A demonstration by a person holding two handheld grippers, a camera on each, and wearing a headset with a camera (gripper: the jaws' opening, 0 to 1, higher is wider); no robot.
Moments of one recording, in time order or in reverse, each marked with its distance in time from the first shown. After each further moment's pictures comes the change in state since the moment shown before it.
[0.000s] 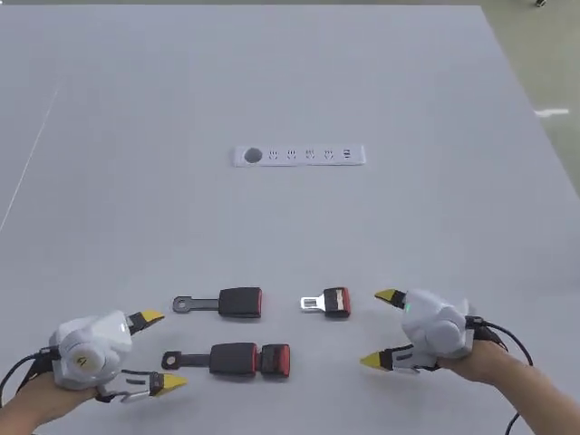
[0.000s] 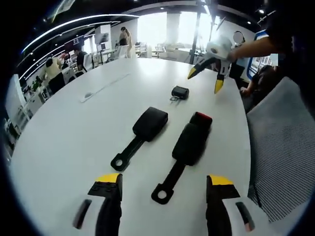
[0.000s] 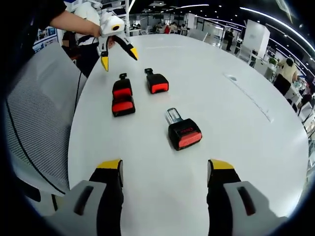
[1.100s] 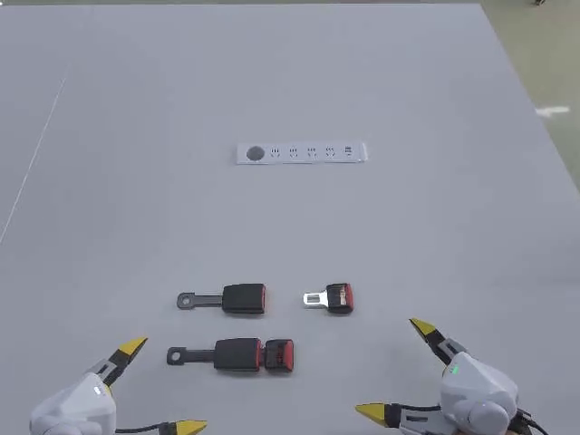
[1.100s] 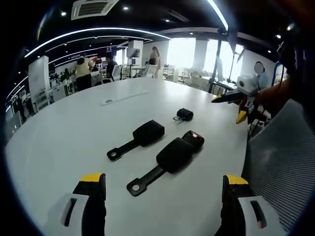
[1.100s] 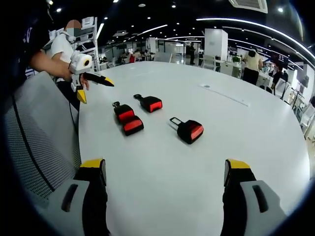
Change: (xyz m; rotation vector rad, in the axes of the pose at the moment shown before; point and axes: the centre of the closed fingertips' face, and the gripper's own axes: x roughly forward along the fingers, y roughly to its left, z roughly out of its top) left arm -0.020 -0.038 0.001 -0.174 -0.207 0.152; right arm -0.031 0.048 -0.002 0.230 -0.233 -0.202
